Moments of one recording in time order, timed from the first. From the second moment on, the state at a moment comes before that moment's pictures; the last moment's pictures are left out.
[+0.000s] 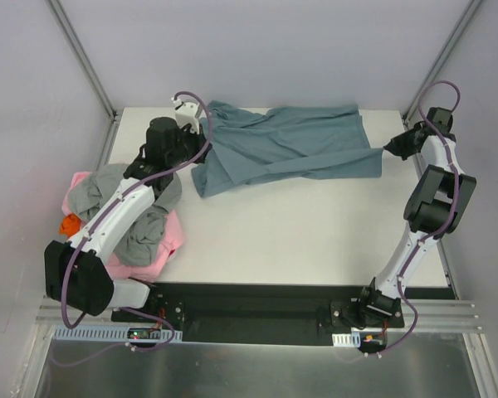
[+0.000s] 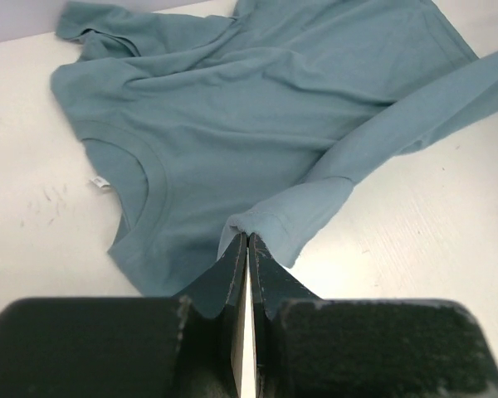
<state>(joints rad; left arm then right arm) -0.33 1.34 1.13 -0.14 0.19 -0.13 -0.35 2.10 1.73 -0.51 -0.27 0.80</state>
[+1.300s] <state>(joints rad) -0.26 1.58 1.35 -0.19 0.22 -0.17 -0.34 2.10 1.70 -0.50 -0.27 0.76</state>
